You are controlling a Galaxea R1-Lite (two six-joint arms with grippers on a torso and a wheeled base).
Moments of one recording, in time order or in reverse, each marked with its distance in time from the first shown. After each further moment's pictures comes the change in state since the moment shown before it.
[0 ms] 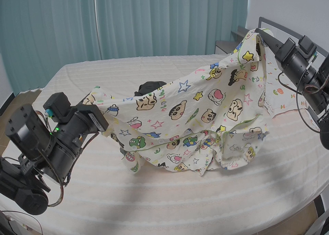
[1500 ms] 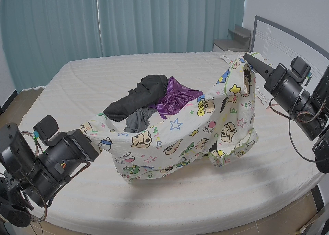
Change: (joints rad) left arm -0.050 -0.158 0.164 0.137 -0.177 -0.374; right arm 0.139 -0.006 0.179 -0.044 -0.100 -0.029
